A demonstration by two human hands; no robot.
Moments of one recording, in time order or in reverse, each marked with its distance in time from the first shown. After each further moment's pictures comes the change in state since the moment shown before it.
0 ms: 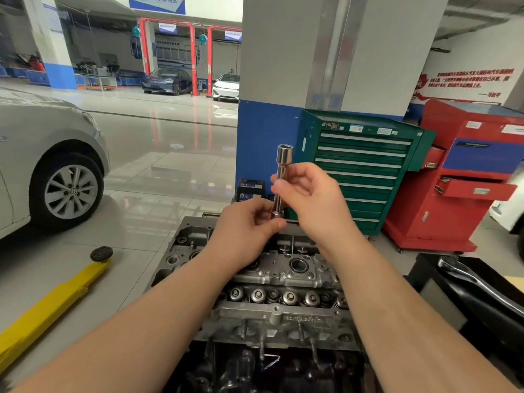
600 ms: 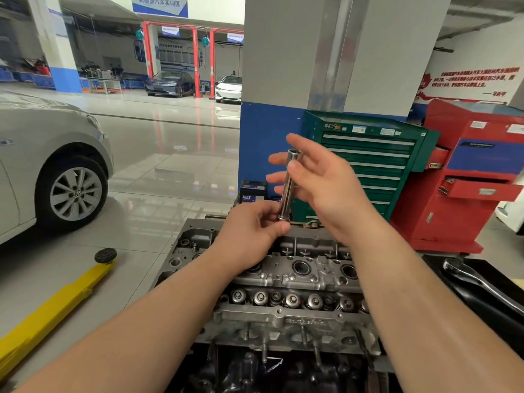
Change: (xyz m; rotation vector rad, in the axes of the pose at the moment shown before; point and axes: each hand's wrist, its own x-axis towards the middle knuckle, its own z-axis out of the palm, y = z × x) left_hand 0.001 0.005 0.000 -0.056 -0.091 0.020; right_hand 0.016 -0.020 -0.016 0.199 -0.162 -0.039
